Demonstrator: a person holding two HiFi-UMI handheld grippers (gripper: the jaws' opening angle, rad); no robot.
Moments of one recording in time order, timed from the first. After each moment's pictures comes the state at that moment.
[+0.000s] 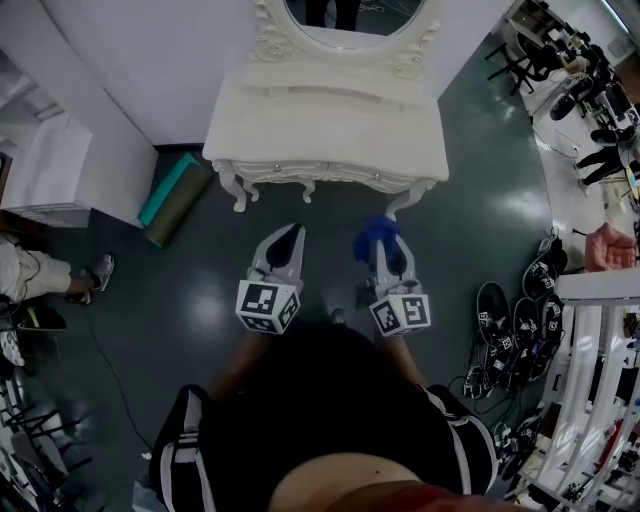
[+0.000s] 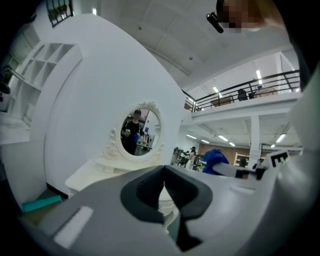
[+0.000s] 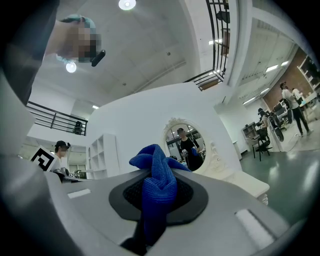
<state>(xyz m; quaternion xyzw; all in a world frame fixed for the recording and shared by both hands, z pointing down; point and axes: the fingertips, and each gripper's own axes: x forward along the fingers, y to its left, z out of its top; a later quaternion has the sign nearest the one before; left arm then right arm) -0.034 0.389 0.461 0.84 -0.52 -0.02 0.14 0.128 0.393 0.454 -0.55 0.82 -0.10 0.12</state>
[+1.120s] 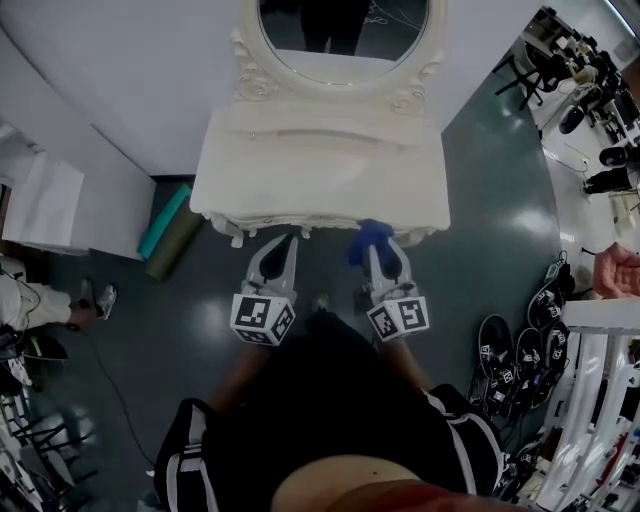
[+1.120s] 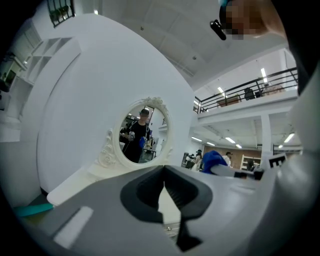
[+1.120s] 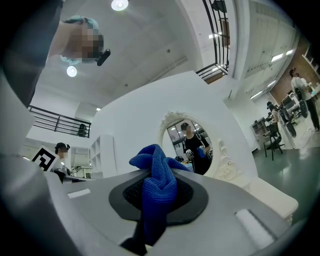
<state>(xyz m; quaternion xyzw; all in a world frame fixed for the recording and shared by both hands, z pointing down) -0.009 0.214 0.459 0.83 -0.54 -0.03 0.13 0.150 0.207 0.454 -0.51 0.84 -0.10 0.13</state>
